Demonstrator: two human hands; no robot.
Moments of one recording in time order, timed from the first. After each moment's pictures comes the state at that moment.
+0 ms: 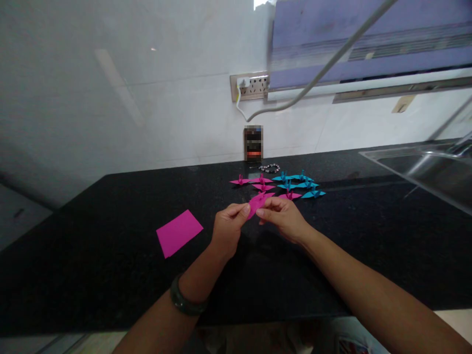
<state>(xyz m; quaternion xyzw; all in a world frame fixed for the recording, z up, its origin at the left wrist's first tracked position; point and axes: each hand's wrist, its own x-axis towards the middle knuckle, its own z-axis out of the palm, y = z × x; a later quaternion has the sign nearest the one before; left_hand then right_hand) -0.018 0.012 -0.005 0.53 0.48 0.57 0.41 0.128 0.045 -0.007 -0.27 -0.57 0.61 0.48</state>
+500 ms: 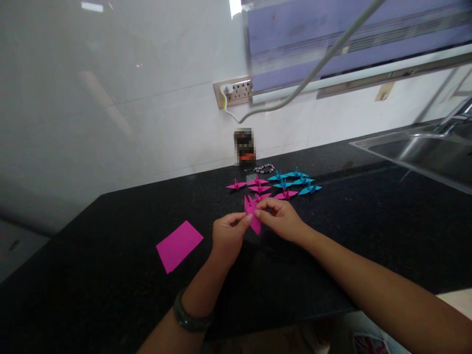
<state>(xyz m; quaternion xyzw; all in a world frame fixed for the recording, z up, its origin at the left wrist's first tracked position) -0.020 0.013 -0.010 0.55 0.51 0.53 0.39 0.128 0.044 -0.008 -0.35 -0.69 0.41 0.48</state>
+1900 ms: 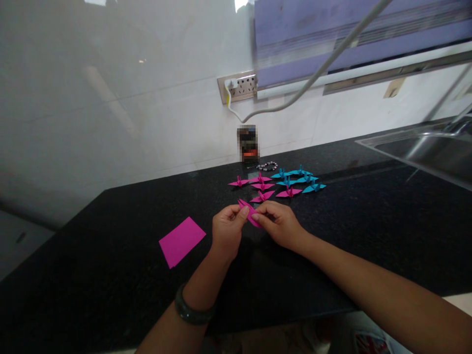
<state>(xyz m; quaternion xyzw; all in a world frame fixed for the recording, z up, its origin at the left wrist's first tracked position) -0.021 0.015 -0.004 0.50 0.45 0.59 0.44 0.119 0.031 -0.011 -0.35 -0.77 0.23 0.47</state>
